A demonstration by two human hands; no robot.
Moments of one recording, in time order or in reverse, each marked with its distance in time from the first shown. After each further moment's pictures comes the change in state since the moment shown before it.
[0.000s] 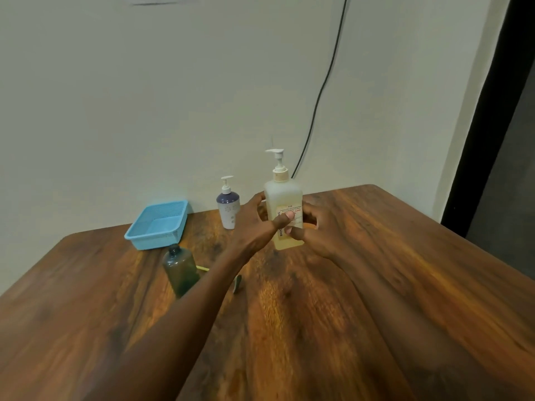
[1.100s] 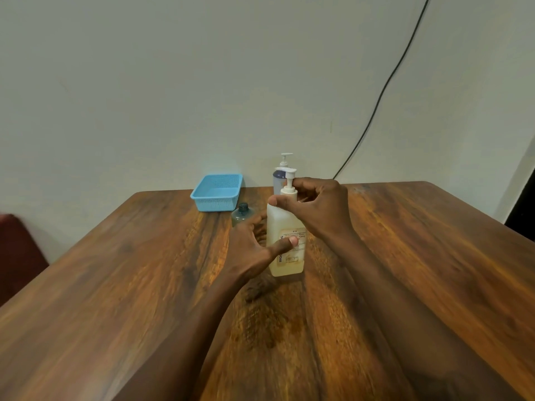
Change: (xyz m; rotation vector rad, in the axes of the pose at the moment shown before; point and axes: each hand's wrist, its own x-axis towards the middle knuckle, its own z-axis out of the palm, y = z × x) left_hand -0.143 -0.052 -0.109 0.000 0.118 -0.004; right_hand -0.048 -0.085 0.120 -0.073 0.143 -0.380
